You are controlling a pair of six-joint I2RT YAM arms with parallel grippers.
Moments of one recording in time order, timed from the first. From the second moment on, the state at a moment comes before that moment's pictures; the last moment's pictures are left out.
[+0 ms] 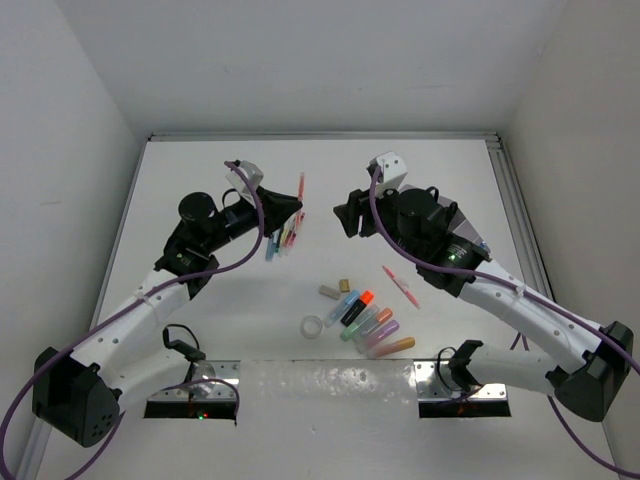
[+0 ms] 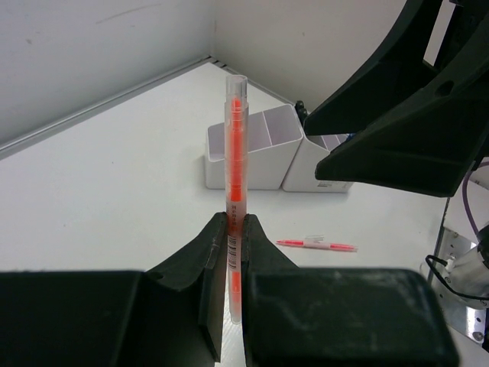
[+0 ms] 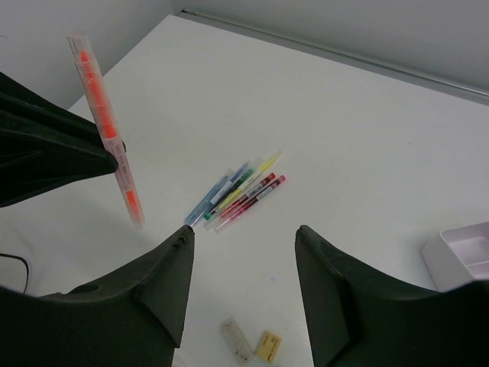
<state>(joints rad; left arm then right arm) -0.44 1.01 0.75 0.29 0.49 -0.19 0.78 1.11 0.96 -0.05 0.18 0.18</state>
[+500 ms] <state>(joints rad) -0.45 1.01 0.75 0.29 0.49 -0.19 0.78 1.08 0.96 -0.06 0.21 0.17</state>
